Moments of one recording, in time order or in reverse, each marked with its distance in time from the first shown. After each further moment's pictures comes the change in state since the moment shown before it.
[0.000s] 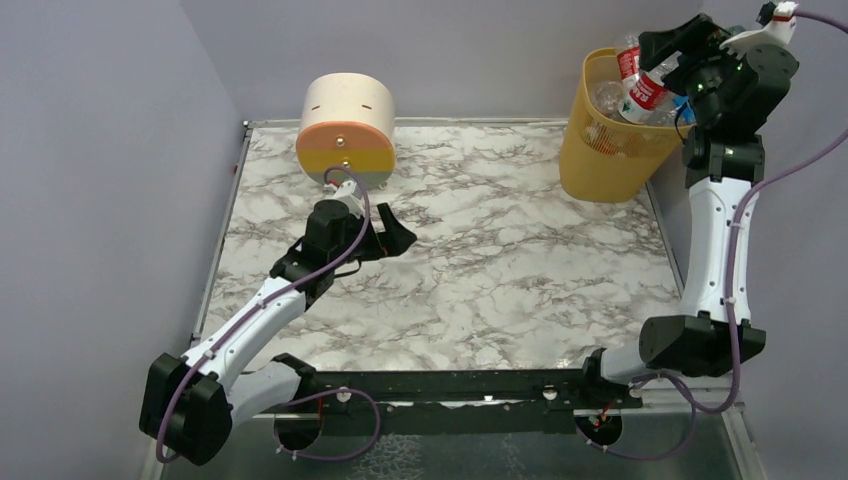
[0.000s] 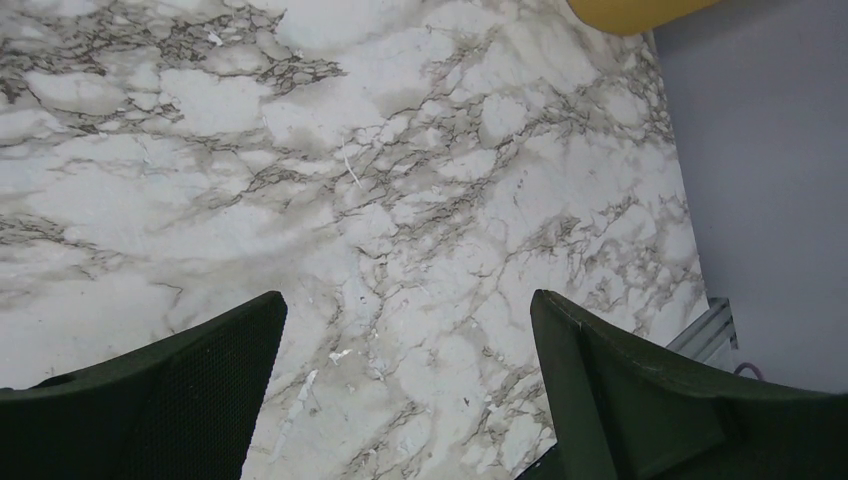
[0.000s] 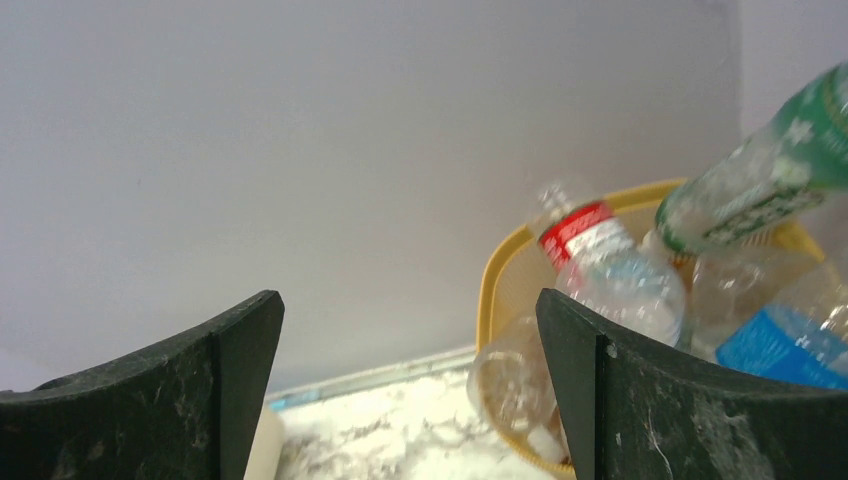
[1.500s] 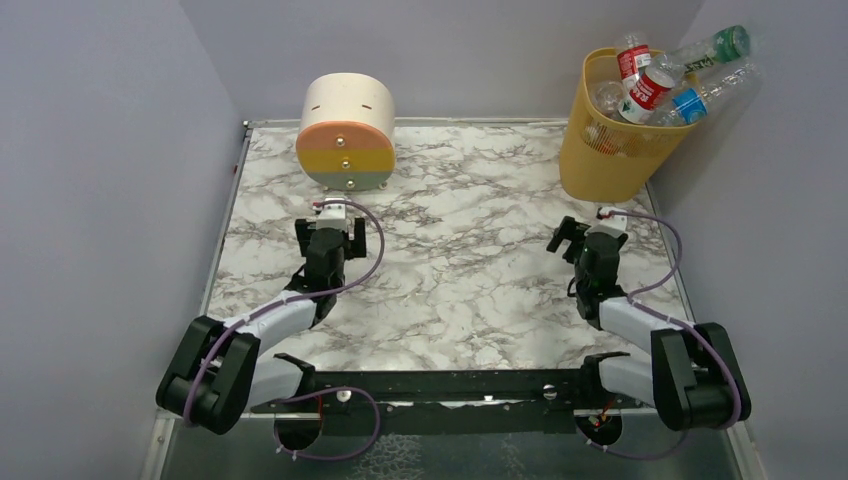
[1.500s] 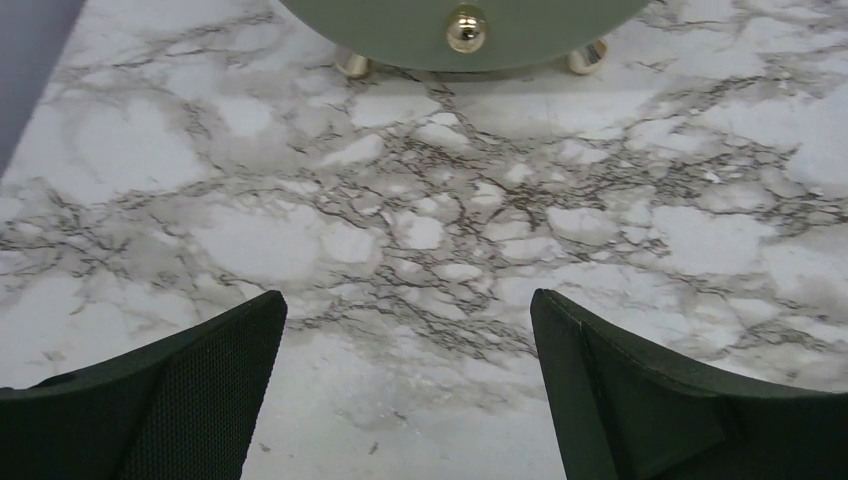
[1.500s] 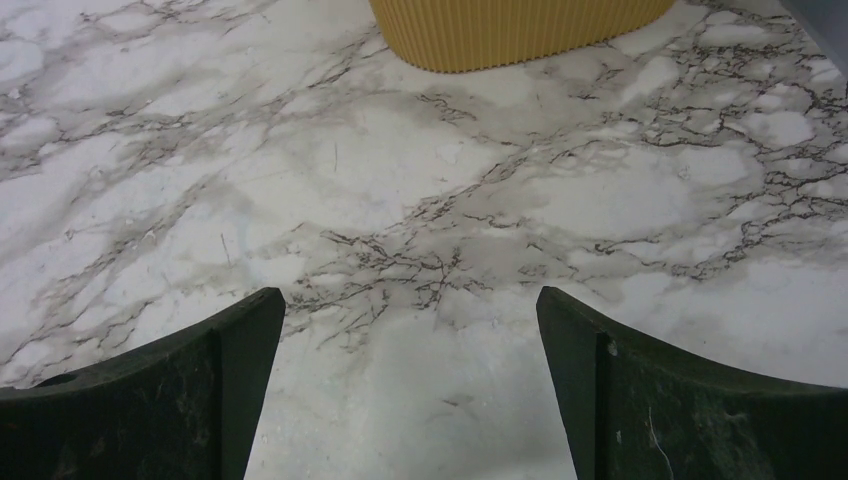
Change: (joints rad) left arm 0.052 0.134 -0.306 0.545 -0.676 0.524; right arm 0.351 -0.335 -1.567 0.764 0.514 -0.219
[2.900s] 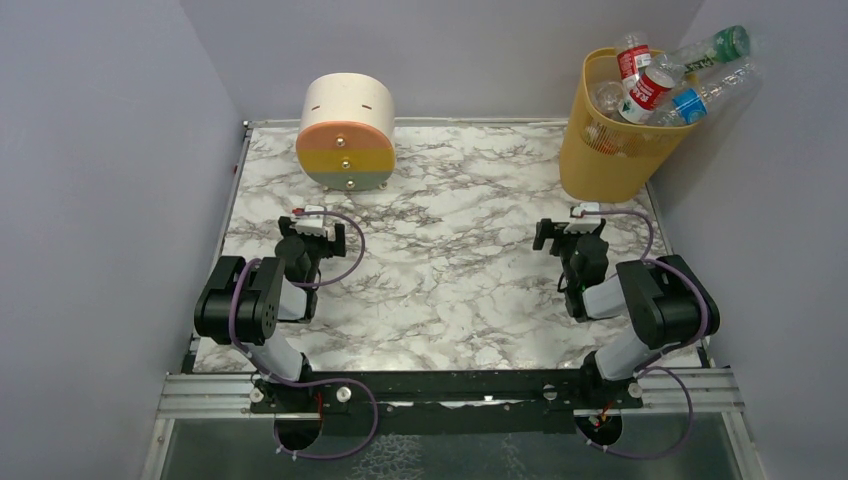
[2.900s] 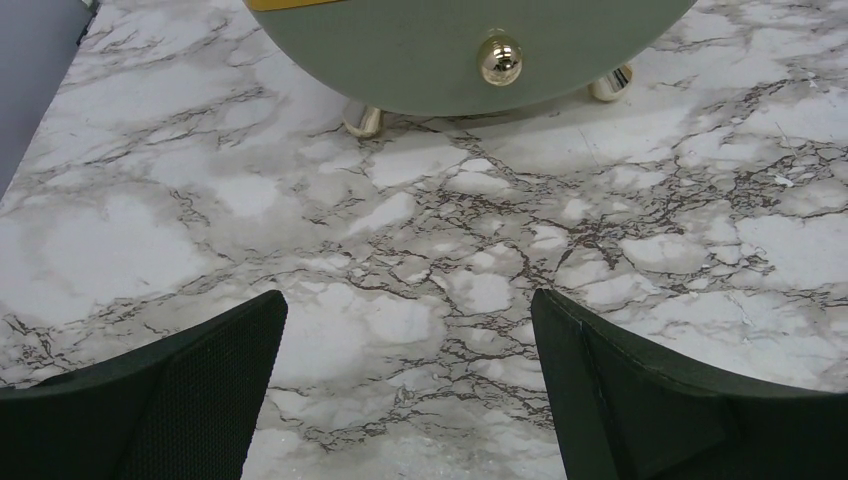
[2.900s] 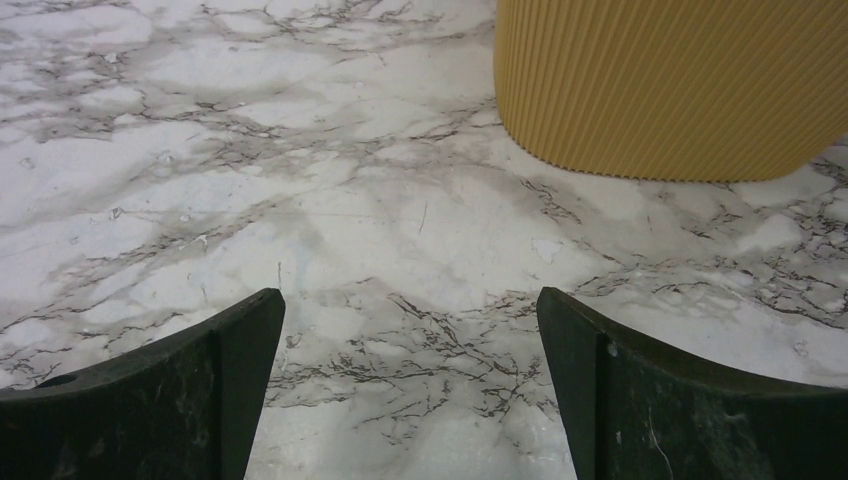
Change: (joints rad) left arm 0.383 0.437 -0.136 0.796 0.522 0.203; right arm 0.019 0.458 0.002 0.645 -0.159 -0.237
